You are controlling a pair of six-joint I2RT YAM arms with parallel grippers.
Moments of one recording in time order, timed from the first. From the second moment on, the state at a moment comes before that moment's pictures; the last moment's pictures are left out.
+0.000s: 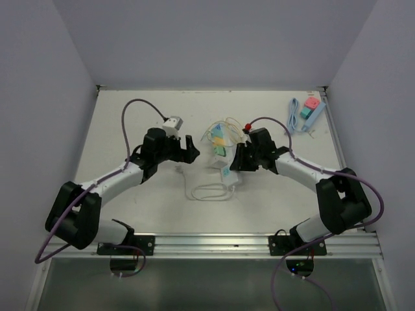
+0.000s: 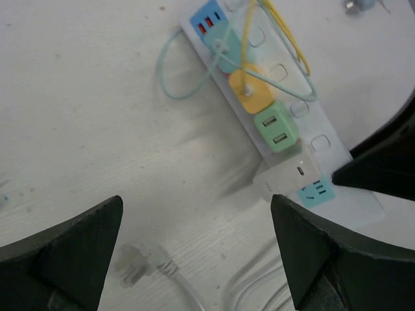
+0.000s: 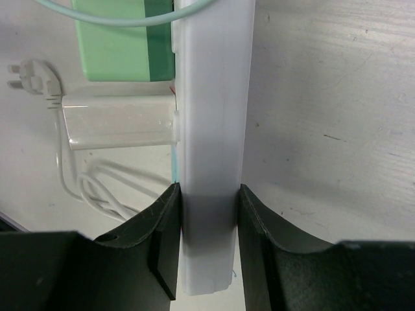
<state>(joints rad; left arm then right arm) -0.38 1.36 0.69 0.19 0.22 -0.36 0.47 1.50 0.84 -0.23 -0.21 0.51</state>
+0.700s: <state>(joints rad) -0.67 1.60 0.94 -0.02 0.10 -0.72 0.47 1.49 0.83 -0.25 -0.21 0.51</state>
